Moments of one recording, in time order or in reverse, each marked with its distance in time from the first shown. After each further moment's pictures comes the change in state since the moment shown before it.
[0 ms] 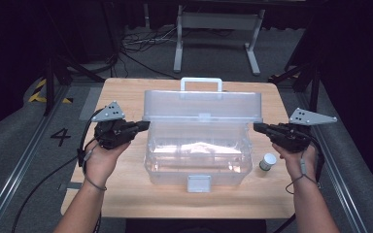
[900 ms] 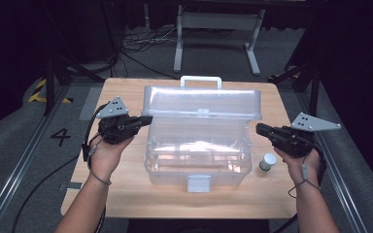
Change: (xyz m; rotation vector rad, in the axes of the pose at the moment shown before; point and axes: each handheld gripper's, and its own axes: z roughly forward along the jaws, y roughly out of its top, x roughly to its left) left arm 0.005 0.010 0.009 -0.026 0.018 0.036; right arm 0.009 -0.005 -0.010 -0.003 -0.072 -0.032
